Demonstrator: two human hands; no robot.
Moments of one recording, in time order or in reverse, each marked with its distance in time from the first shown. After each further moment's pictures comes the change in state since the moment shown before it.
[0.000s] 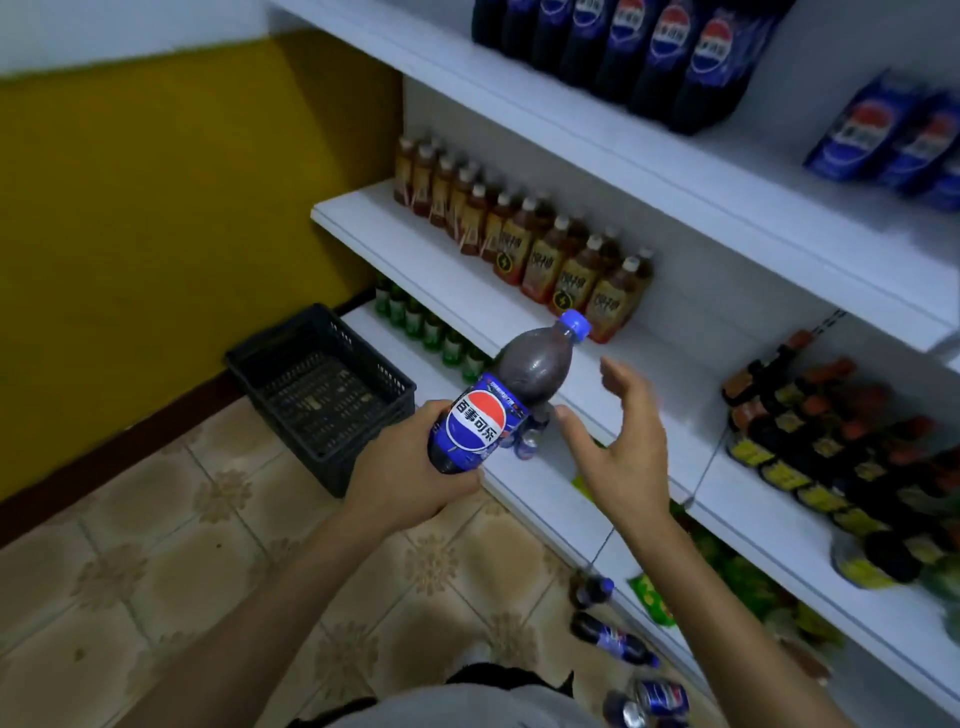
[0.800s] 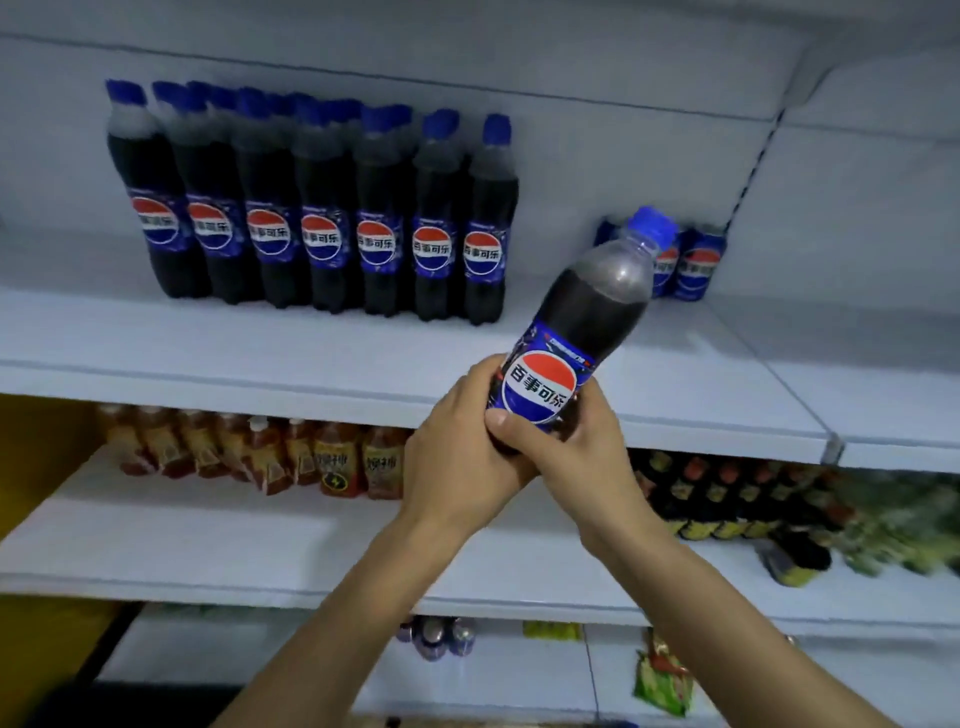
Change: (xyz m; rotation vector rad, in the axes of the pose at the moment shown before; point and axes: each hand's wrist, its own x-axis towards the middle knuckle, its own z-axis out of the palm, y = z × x) left_hand 0.322 0.201 -0.010 -0.110 -0.220 0.790; right_hand 0.271 -0.075 -0.002 0.495 0.484 0.321
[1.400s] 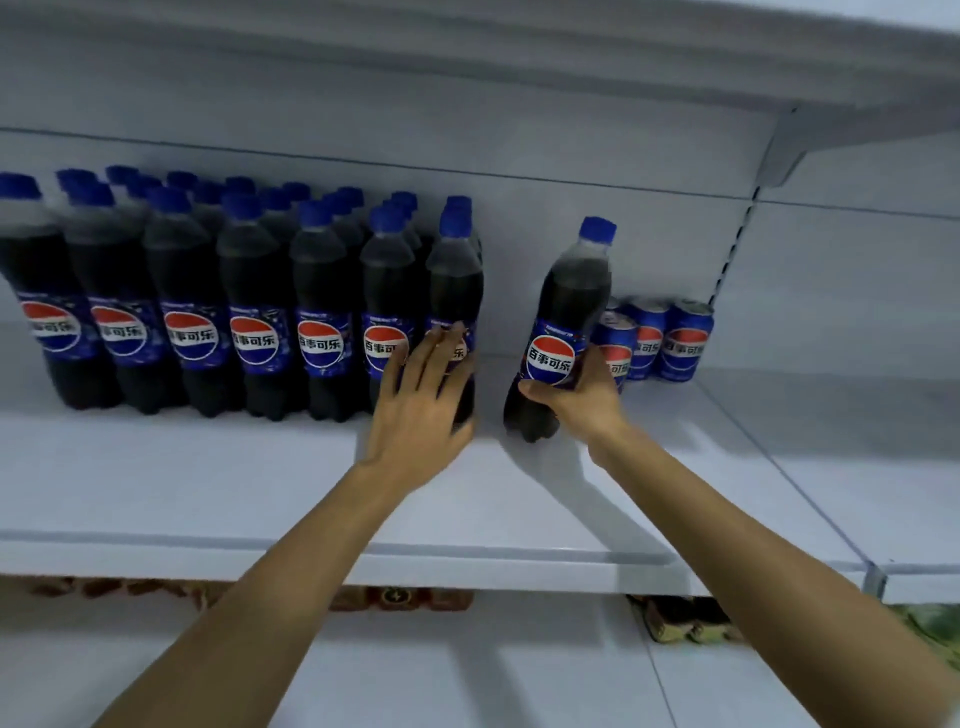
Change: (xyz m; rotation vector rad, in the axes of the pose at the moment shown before) left_hand 0.191 -0.087 0.036 0.811 0.172 0.480; right_hand 0.221 0.015 -0.048 -0.309 0.160 -0.031
